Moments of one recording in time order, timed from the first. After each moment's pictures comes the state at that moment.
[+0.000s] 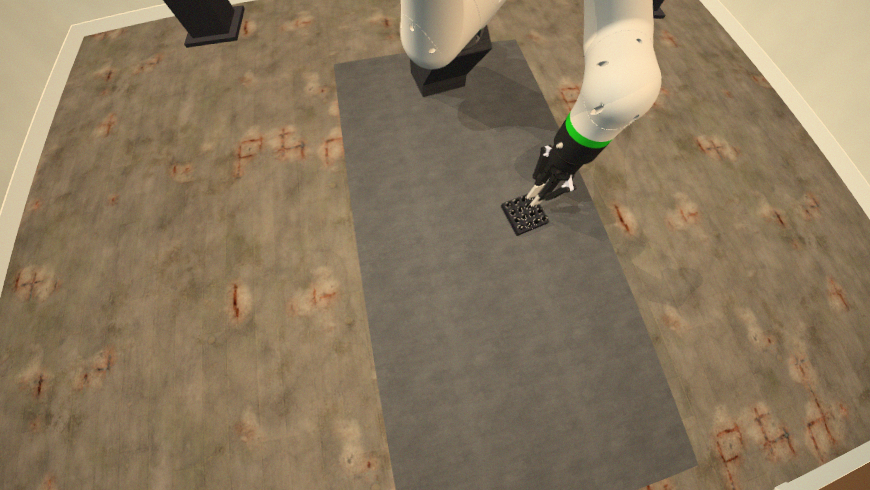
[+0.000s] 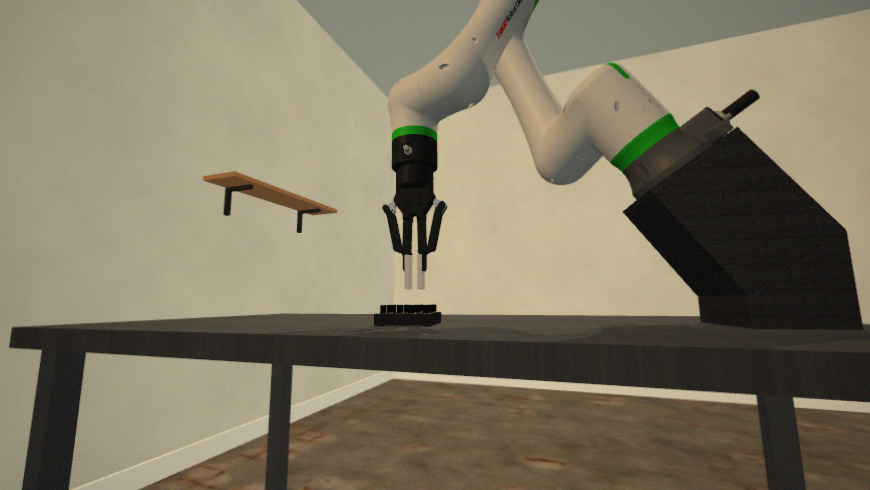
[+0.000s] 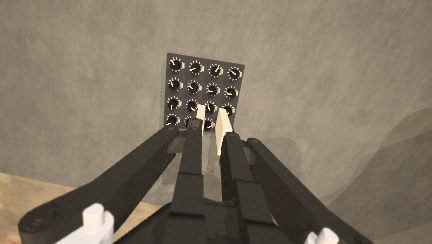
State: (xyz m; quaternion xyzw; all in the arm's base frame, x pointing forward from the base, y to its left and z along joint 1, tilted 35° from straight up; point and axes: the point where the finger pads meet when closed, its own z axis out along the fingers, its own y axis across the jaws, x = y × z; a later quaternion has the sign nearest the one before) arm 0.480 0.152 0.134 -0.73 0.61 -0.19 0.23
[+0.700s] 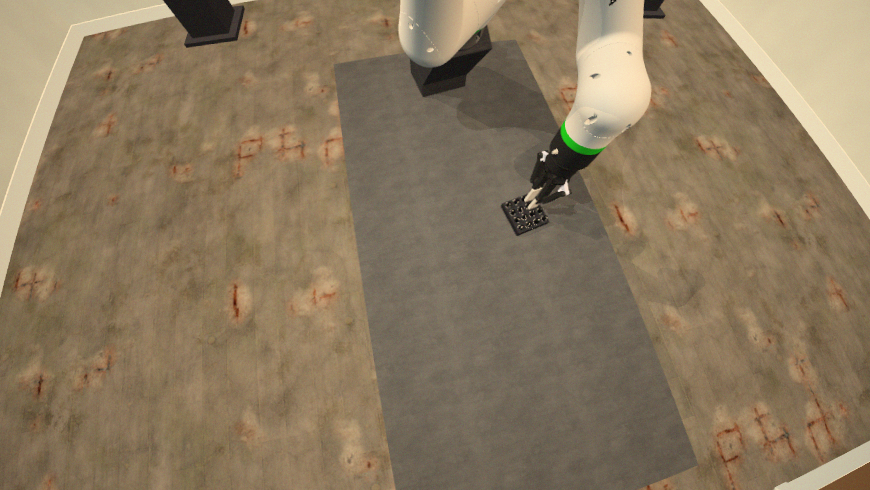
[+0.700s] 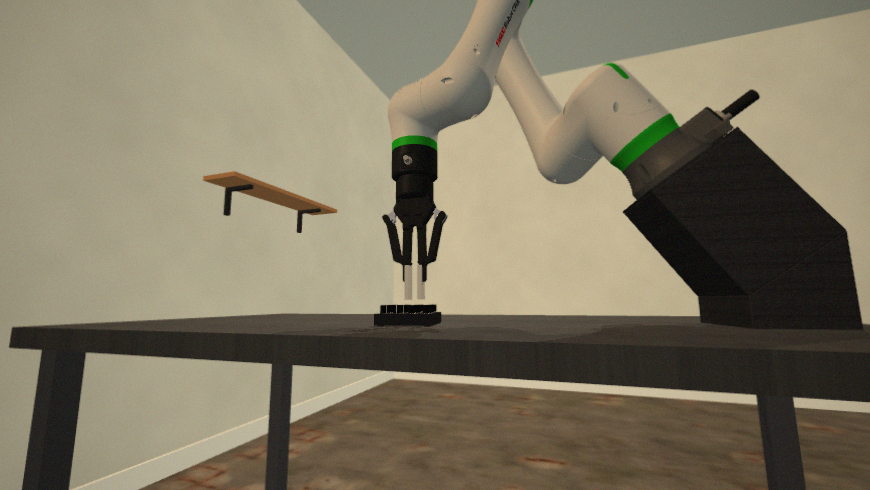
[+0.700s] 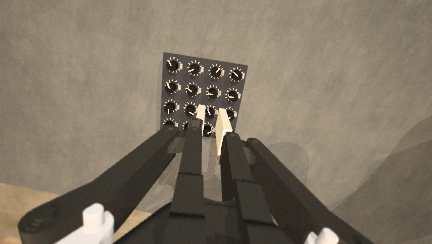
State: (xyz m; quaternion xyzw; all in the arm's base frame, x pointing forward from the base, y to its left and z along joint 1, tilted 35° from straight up) arm 0.491 0.154 0.117 -0.73 0.61 -0.19 0.23
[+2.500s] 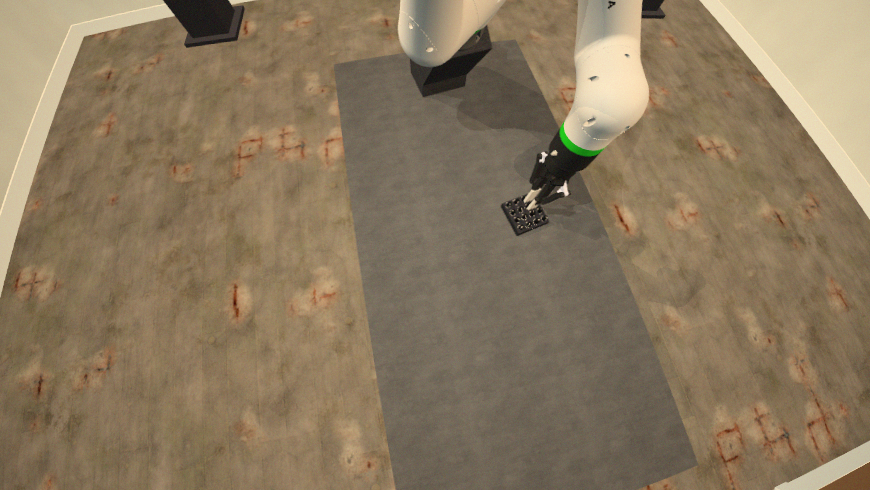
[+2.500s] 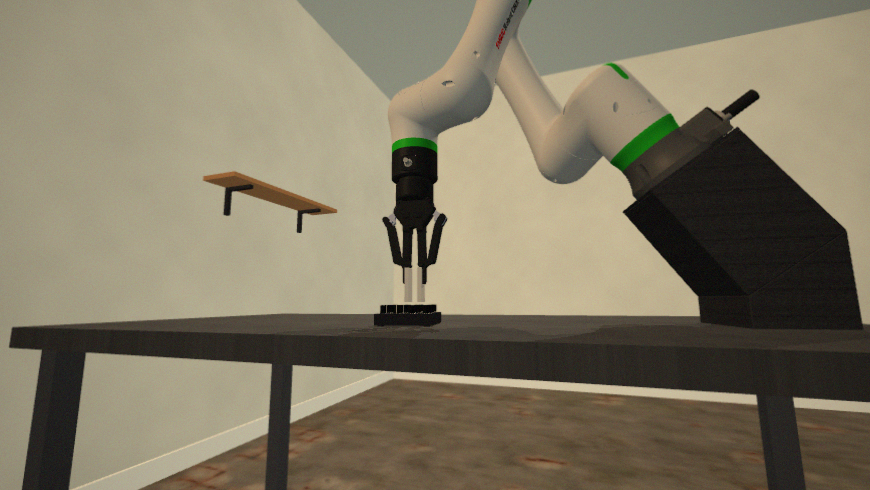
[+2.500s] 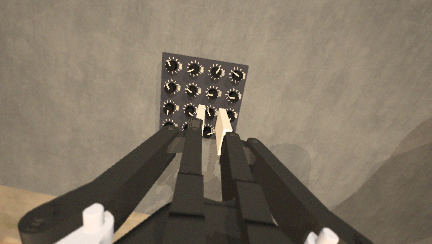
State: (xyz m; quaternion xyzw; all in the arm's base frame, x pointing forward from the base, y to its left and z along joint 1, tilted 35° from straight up) arm 0.493 0.155 0.114 -0.73 0.61 -0.19 0.23
